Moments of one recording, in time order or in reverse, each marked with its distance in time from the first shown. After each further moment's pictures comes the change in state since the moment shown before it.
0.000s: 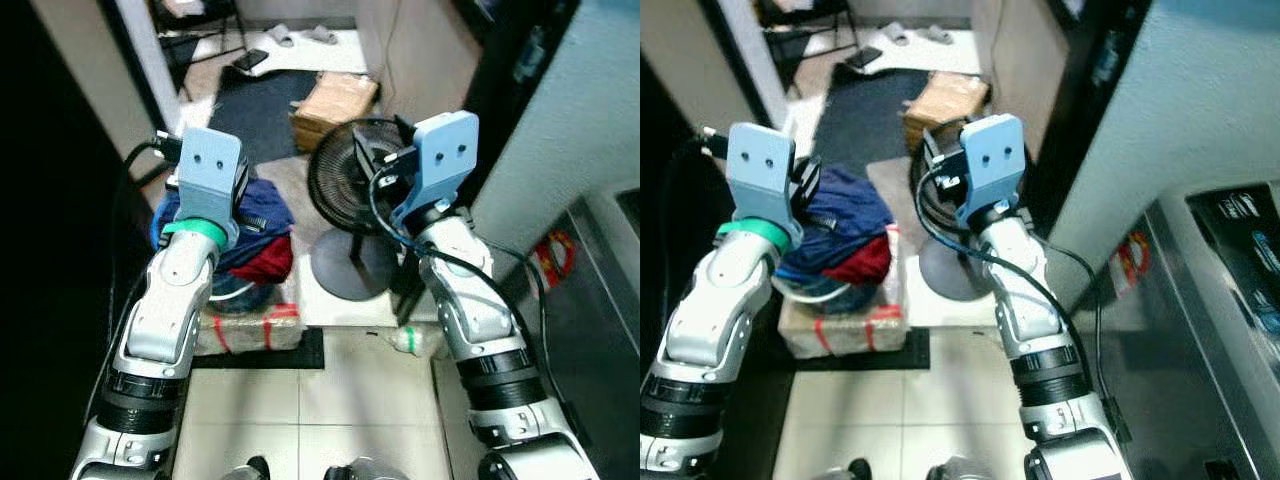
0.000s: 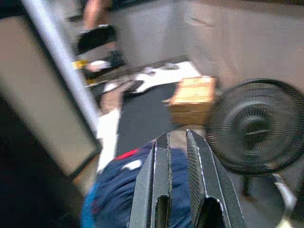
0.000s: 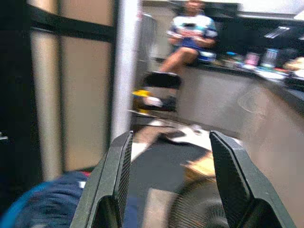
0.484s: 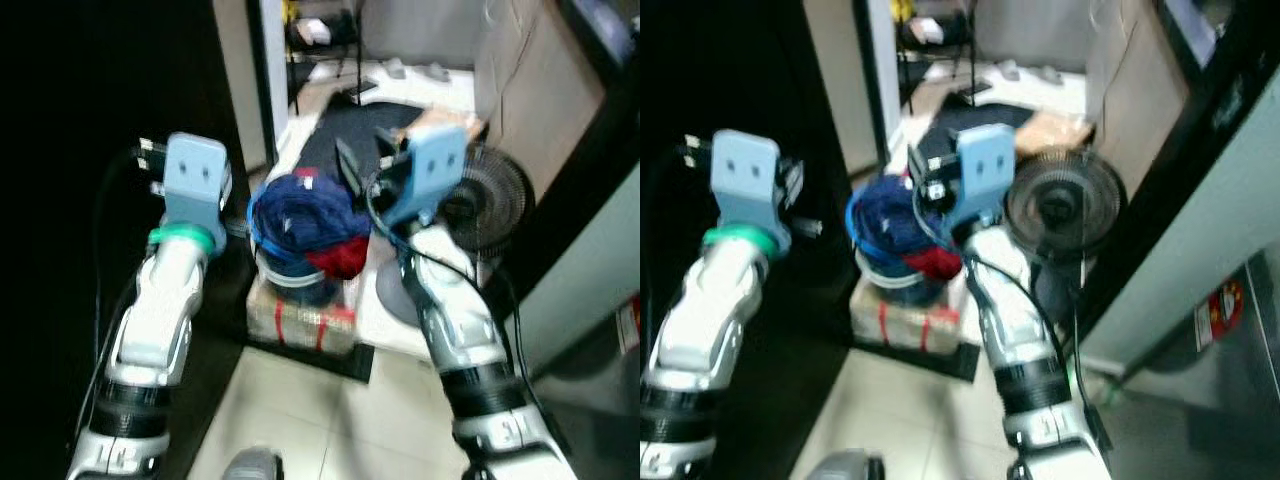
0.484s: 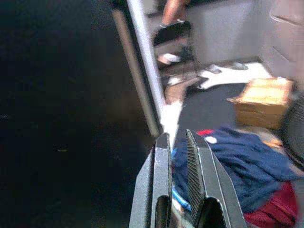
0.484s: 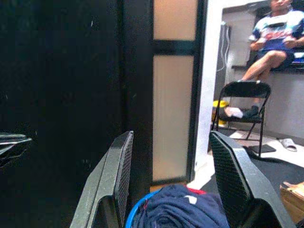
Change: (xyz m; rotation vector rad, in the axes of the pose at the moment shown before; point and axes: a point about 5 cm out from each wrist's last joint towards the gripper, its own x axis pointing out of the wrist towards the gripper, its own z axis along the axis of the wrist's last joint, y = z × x) left arm -0.001 -0.001 -0.002 0.009 -0.013 0.005; right arm -0.003 0.004 -0.008 0.117 0.030 -0.020
